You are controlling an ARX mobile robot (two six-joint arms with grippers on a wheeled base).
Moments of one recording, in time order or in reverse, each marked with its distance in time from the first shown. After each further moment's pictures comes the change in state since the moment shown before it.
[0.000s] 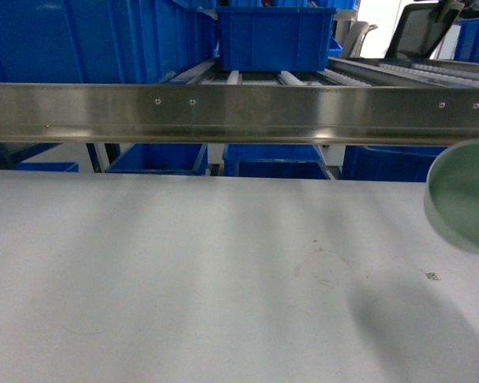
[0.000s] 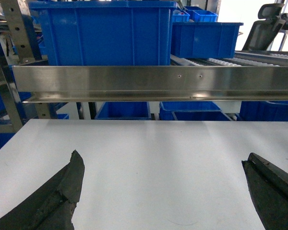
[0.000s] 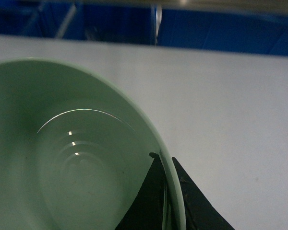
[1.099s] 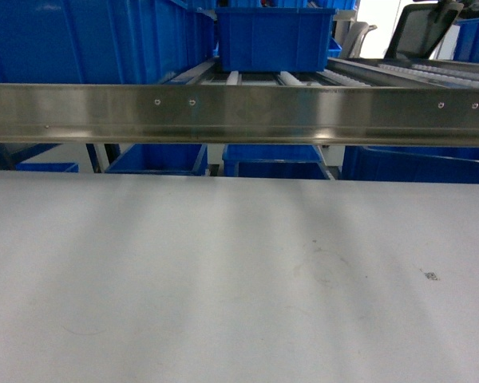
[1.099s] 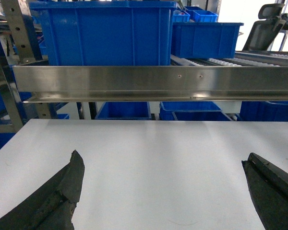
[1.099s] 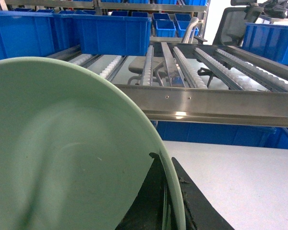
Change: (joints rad) left arm 0.000 0.000 0.000 0.000 0.000 0.000; right arm -0.145 -0.842 -0.257 -0.178 -0.196 0.032
